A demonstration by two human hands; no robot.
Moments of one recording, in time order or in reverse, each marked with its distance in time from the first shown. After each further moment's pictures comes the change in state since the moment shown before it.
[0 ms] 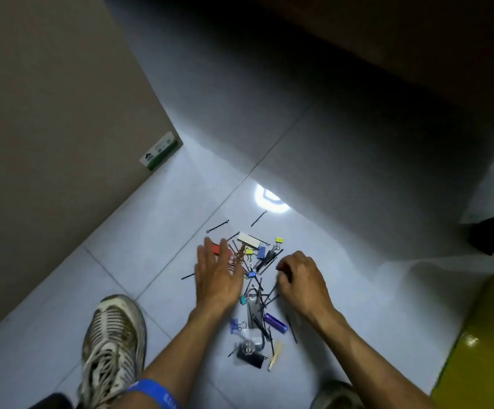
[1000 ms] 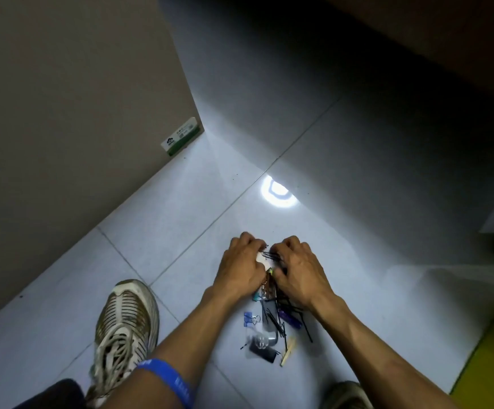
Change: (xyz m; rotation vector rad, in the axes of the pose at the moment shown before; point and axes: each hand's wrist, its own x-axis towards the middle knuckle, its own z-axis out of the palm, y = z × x) left_hand 0.010 0.004 -0.012 0.033 -0.052 0.337; right_hand 0.021 -0.032 0.009 -0.174 -0.103 -0.163
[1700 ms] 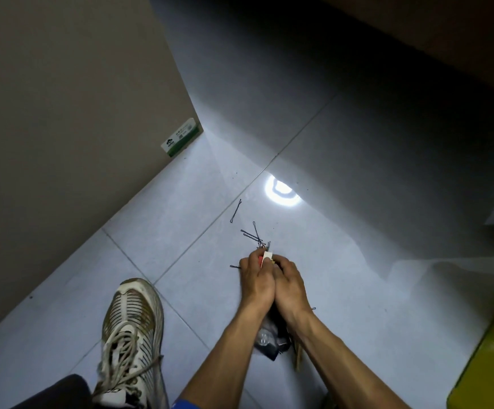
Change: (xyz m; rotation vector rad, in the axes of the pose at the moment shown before) left_hand -0.020 0.034 0.044 -0.750 0.137 -0.524; right_hand -0.022 -0.041 0.033 0.991 0.086 0.578
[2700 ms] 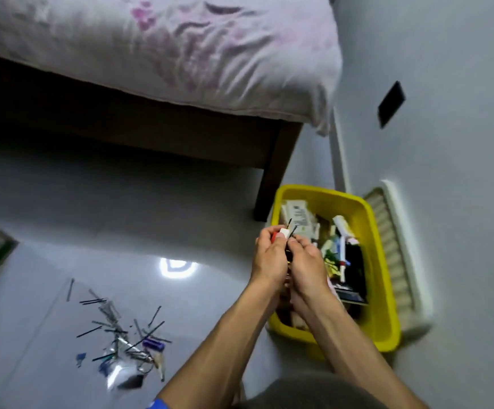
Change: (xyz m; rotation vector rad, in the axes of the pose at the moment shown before) left_hand -0.332 0.138 0.196 -0.085 -0.655 0.357; right_hand -0.231 -0.025 -0.315 0.692 0.711 -0.252
